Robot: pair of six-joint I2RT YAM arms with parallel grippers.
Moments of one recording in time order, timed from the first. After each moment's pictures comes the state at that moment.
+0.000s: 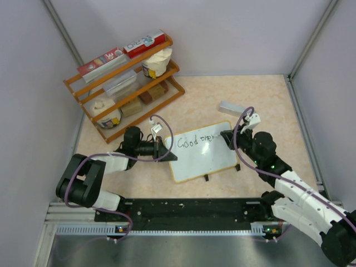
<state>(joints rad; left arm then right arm) -0.31 1.44 0.43 0.53 1.08 -0.44 0.52 0.80 0.45 0.17 -0.02 0.30</state>
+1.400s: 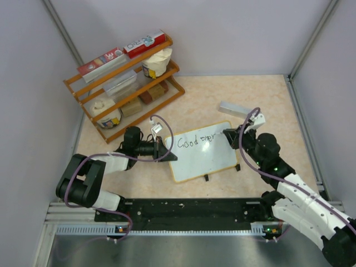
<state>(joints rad) -0.31 1.44 0.43 0.53 1.08 -0.44 0.52 0.76 0.46 0.16 0.02 0.32</state>
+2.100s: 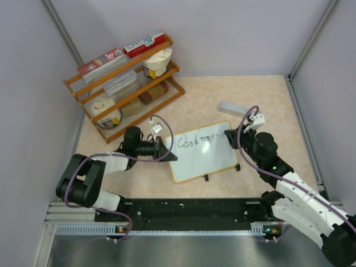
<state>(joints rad) -0.32 1.44 0.43 0.53 1.08 -0.44 0.52 0.77 0.46 0.13 0.08 0.34</state>
